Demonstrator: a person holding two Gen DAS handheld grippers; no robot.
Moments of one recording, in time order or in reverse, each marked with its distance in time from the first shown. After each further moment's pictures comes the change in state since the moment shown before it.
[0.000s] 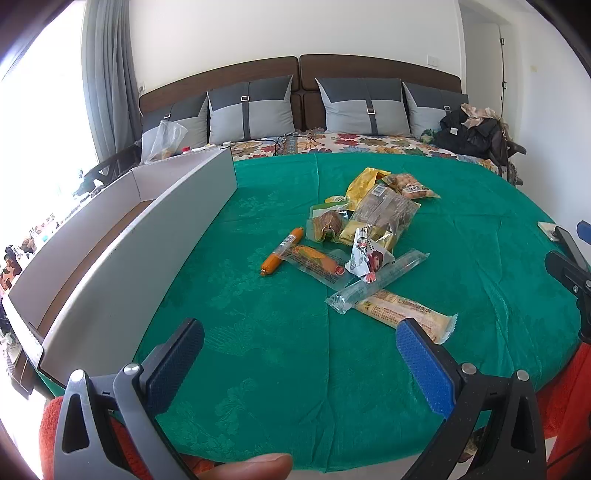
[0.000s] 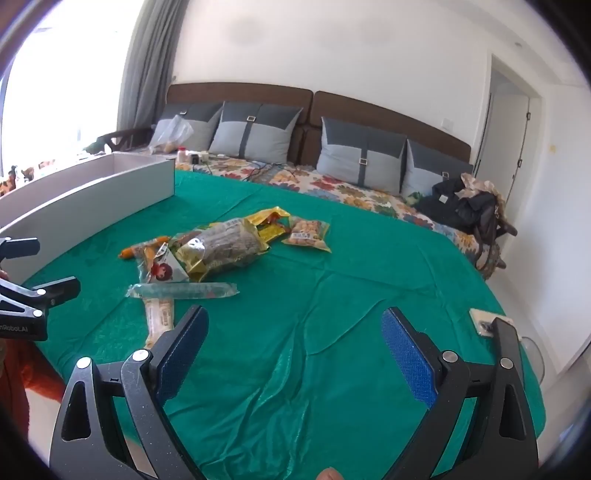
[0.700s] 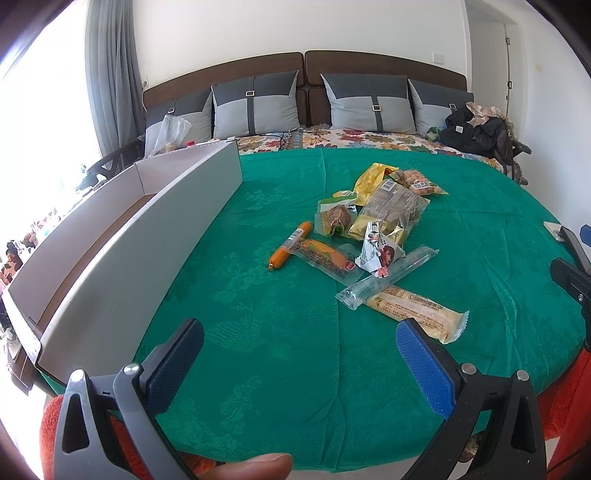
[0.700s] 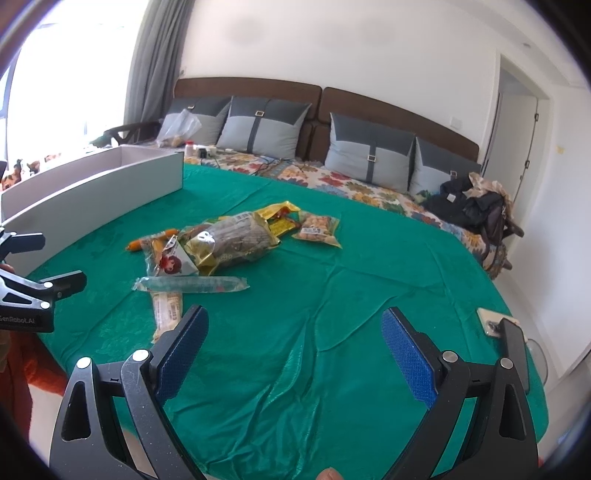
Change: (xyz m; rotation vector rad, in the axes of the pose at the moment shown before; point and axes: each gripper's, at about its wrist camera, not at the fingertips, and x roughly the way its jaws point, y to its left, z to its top) left arm 0.008 0.006 -0.003 -0.012 0.015 0.012; right arm 0.004 0.009 -0.004 -0.014 0.013 0.027
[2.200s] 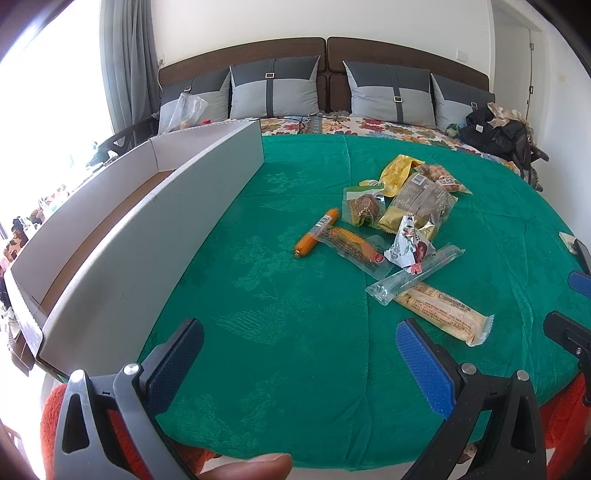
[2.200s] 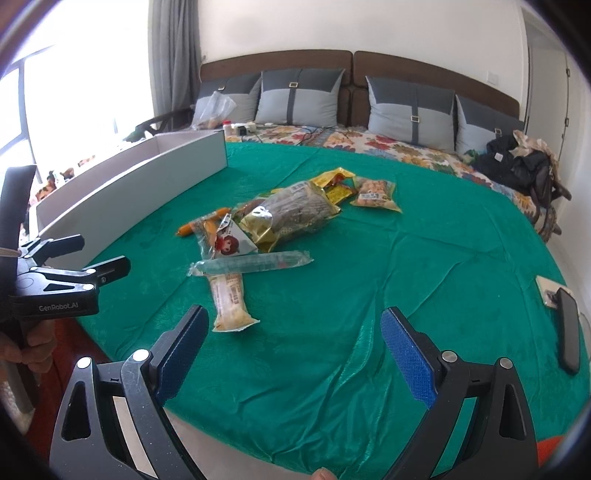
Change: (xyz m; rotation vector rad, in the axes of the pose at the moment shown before) left arm 0.018 0.024 0.001 -0.070 0.082 0.040; right arm 0.027 0.022 0.002 0.066 0.170 0.248
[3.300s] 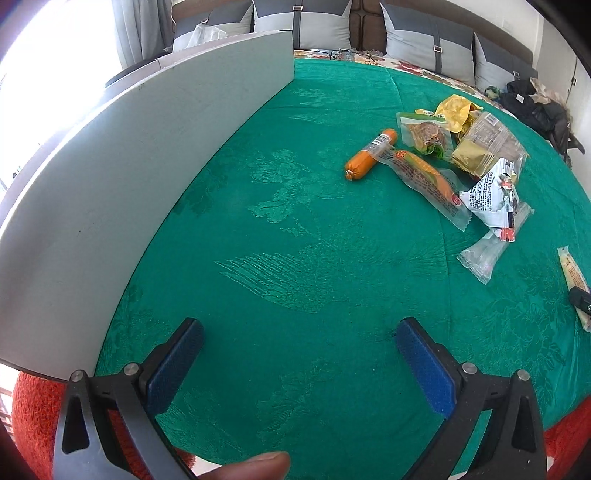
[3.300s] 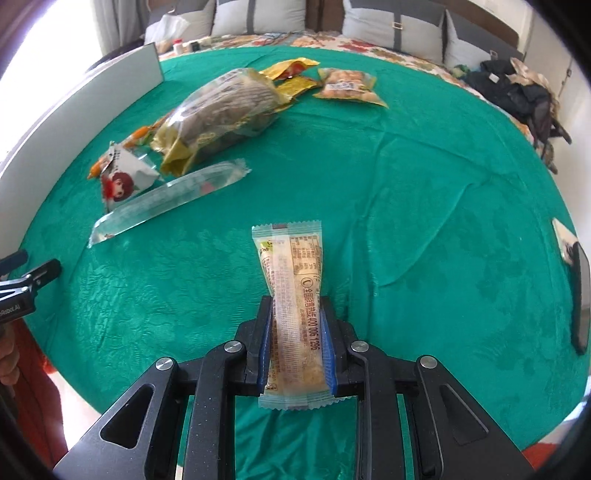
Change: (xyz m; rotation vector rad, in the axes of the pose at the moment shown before) left arm 0.078 0.025 -0.019 -0.088 0.254 0.037; right arm 0.064 -0.059 -0.025 0.153 0.309 -0.127
